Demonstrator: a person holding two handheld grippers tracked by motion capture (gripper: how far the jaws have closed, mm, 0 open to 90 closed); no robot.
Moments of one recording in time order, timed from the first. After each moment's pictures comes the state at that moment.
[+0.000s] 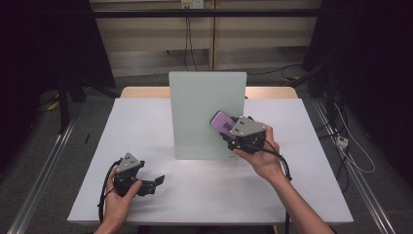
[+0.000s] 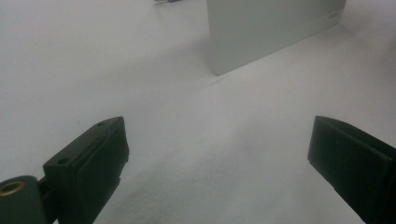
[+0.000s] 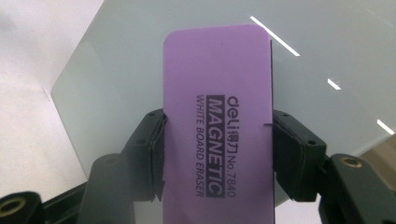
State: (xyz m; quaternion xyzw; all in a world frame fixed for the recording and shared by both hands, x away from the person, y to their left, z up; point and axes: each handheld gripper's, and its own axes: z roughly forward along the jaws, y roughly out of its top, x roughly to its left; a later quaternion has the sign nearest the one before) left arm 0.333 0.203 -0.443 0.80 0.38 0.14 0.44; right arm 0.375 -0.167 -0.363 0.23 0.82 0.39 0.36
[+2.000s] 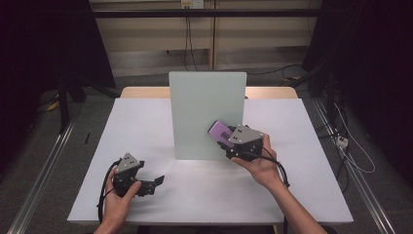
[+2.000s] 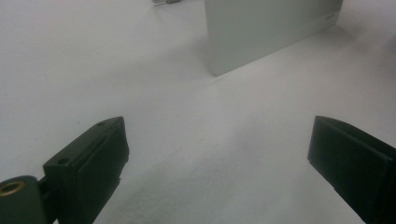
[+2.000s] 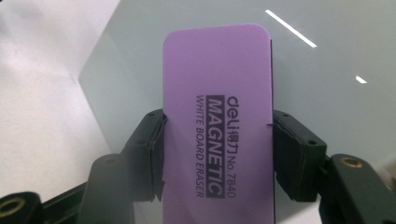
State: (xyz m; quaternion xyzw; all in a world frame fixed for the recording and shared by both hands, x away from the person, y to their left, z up) left arm 0.332 0.204 -0.442 0.80 0.38 0.13 0.44; right arm 0.368 -0.166 -0.386 0.23 0.83 0.40 0.33
